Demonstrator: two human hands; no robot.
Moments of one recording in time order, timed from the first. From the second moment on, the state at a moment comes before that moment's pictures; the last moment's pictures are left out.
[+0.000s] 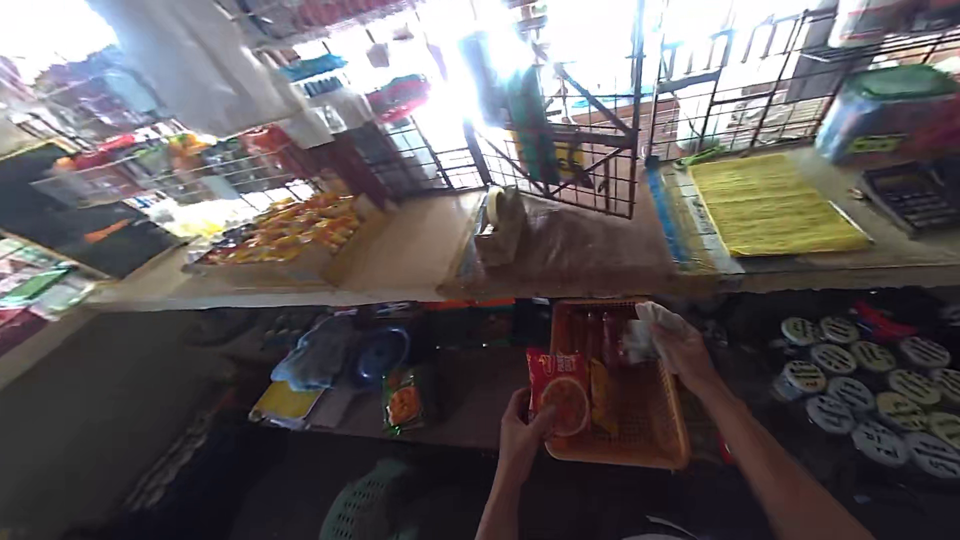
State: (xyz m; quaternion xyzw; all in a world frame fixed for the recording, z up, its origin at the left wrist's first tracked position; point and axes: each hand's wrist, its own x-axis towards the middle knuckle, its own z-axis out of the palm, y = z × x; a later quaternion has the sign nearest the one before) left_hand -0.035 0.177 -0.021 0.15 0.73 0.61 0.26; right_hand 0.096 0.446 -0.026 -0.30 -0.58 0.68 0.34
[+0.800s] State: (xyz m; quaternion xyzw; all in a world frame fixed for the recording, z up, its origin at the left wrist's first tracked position) left_hand 0.007 0.348 -0.079 0.27 0.73 0.50 0.39; right_hand 0.128 0.467 -0.084 -0.37 -0.80 0.46 0.04
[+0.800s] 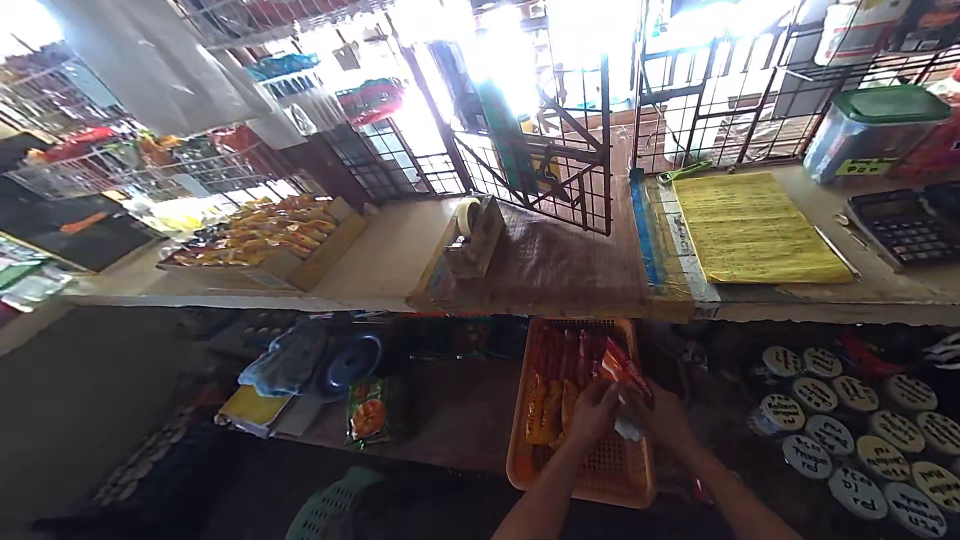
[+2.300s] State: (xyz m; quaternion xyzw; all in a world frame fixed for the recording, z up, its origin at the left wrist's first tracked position) left_hand -0.052 0.381 -0.103 0.31 0.88 0.12 0.34; right_hand 0.036 0.498 -0.076 -0.35 -0.88 0.20 -0.27
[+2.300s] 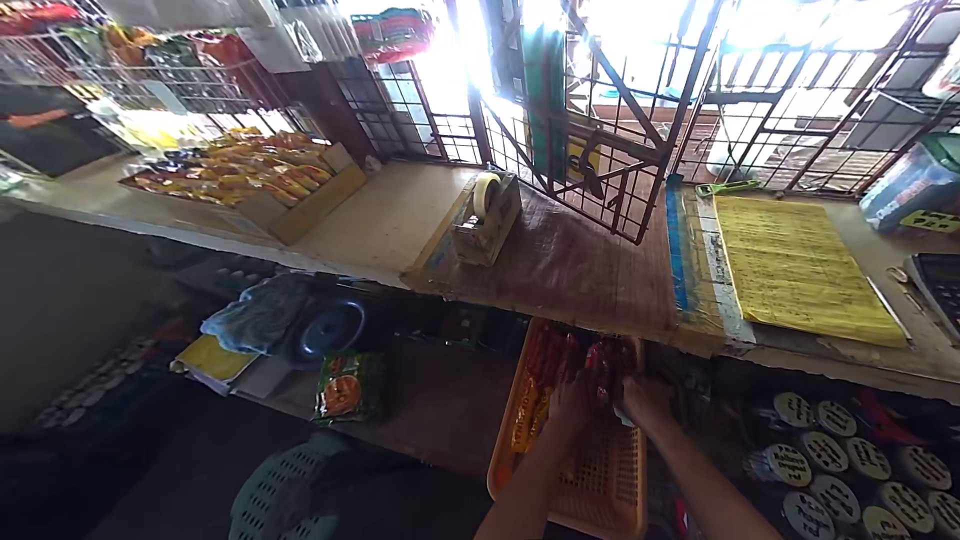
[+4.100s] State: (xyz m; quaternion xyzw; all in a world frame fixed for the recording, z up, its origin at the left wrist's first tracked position) left_hand -0.064 0.297 -0.086 0.34 0.87 0.22 0.28; right_hand 0.041 0.494 -0.065 -0.18 -0.89 0.31 -0.27
